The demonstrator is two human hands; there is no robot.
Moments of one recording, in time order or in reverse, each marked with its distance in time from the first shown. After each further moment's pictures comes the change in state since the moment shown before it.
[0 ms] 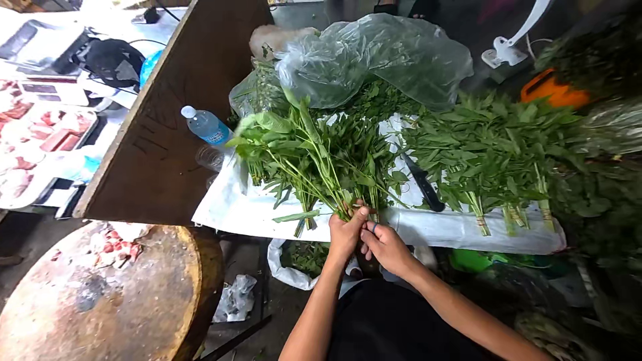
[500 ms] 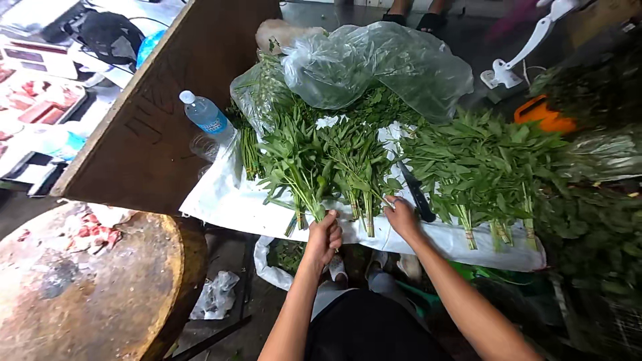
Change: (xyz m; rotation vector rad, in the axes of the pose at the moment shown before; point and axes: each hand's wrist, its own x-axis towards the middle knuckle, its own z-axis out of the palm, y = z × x) left_hand 0.005 -0.007 -0.043 -0.288 0.105 -0.437; right_hand 0.089 0.090 -0.093 -0.616 0.291 0.111
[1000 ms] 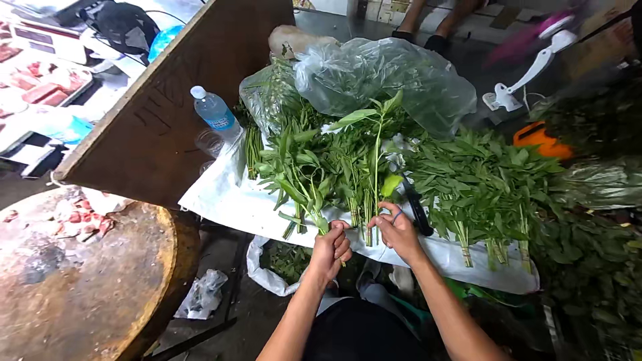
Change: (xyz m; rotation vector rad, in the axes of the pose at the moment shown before) left_hand -0.017 -0.015 0.007 -0.177 -0.169 0.046; right_hand -0.055 -0.059 -0.022 0.814 -0.161 -0.214
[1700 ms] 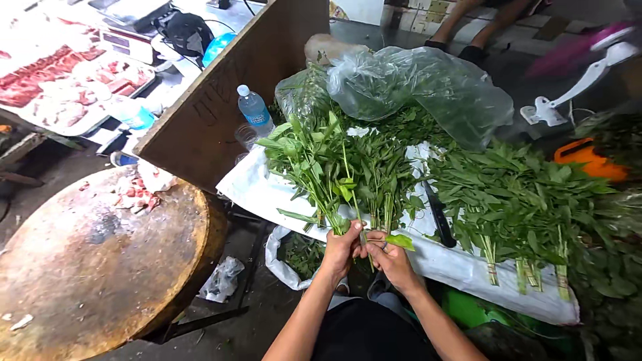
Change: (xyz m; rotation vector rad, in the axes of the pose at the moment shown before) left_hand -0.020 0.009 0.004 0.201 0.109 0.217; right_hand -0.042 0.016 0.064 0.182 -0.171 -0.053
